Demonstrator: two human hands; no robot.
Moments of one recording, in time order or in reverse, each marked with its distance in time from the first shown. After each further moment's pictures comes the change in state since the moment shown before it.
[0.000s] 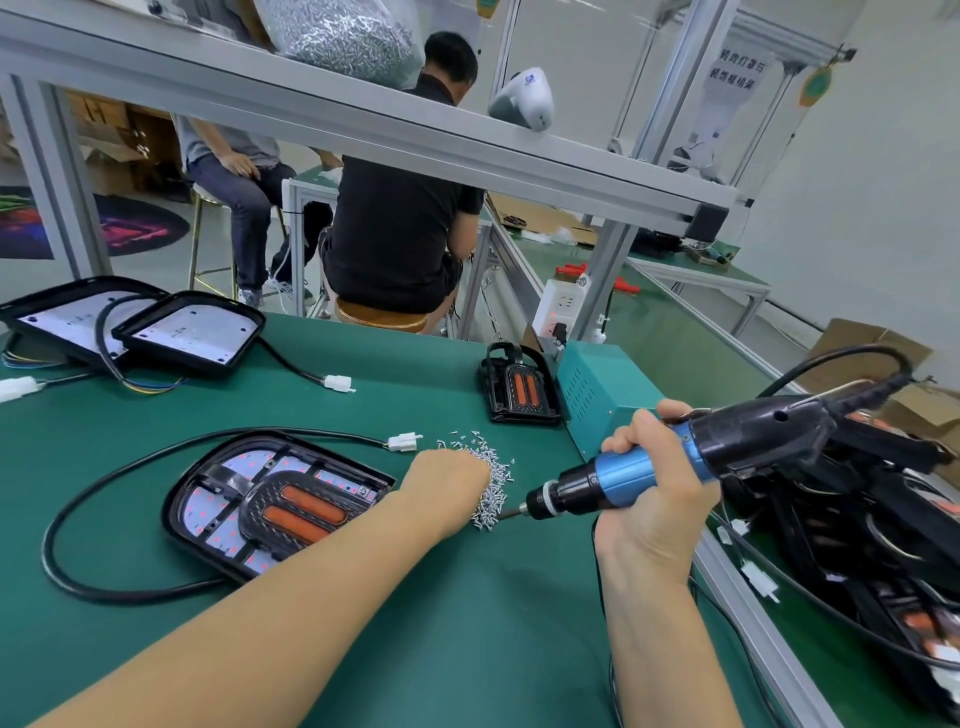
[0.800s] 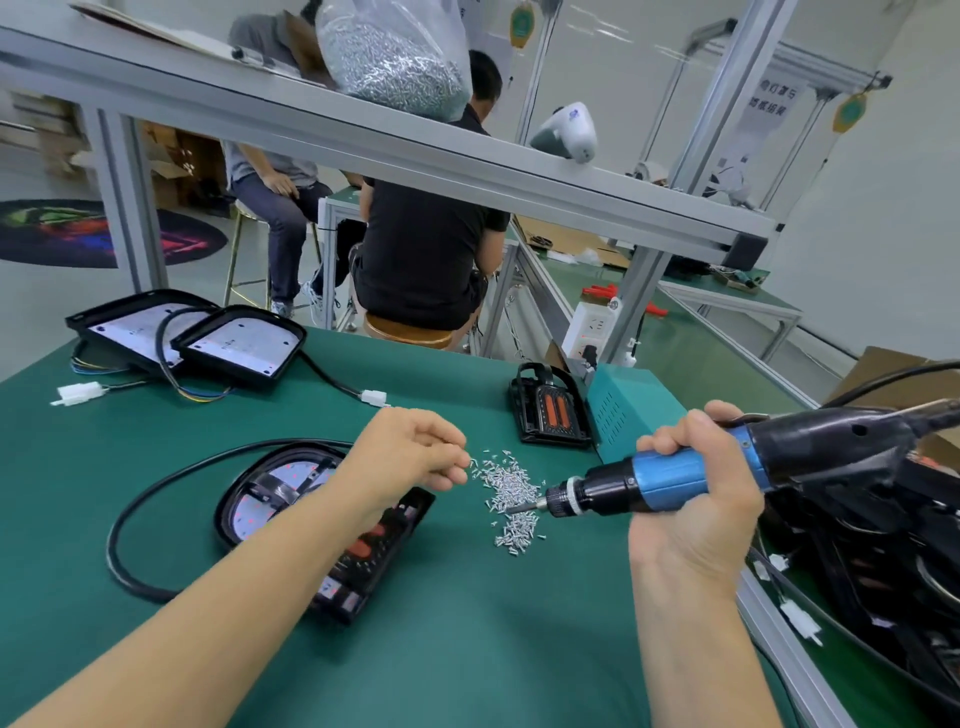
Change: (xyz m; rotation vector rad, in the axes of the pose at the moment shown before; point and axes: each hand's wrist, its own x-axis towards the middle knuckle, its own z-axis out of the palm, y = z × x) left_hand -0.060 -0.068 -0.039 -1.616 0.227 -0.283; right_hand -0.007 -0.012 0.029 0.132 -0.046 0.026
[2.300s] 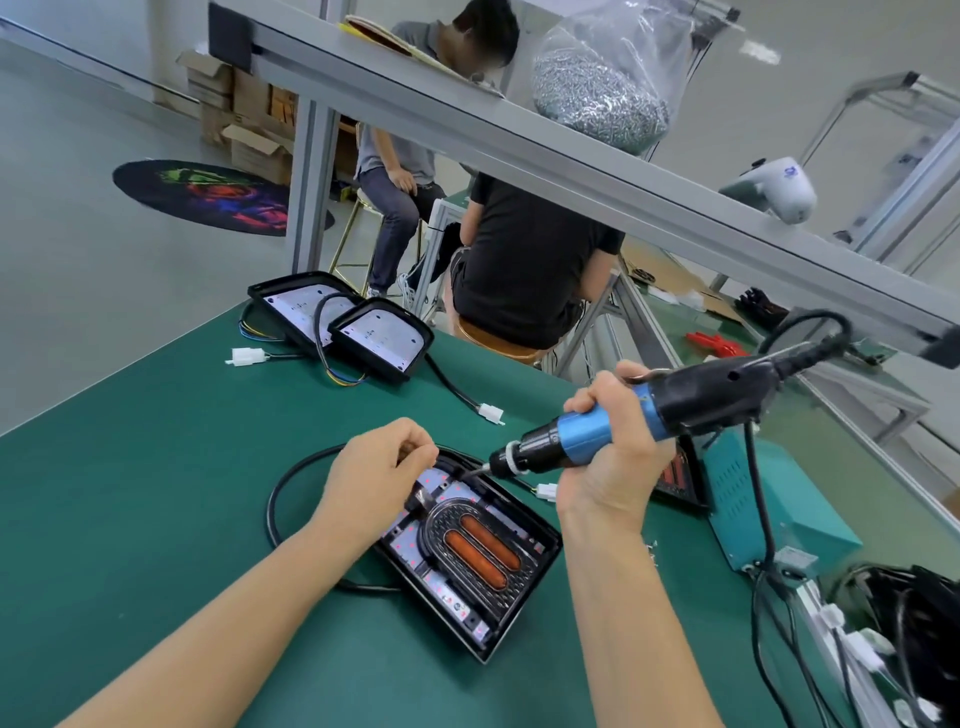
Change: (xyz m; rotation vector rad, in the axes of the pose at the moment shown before) left_hand -0.036 -0.047 -0.113 0.503 0.482 0.160; right_hand -0.042 0.123 0.111 -0.093 -0.249 0.146
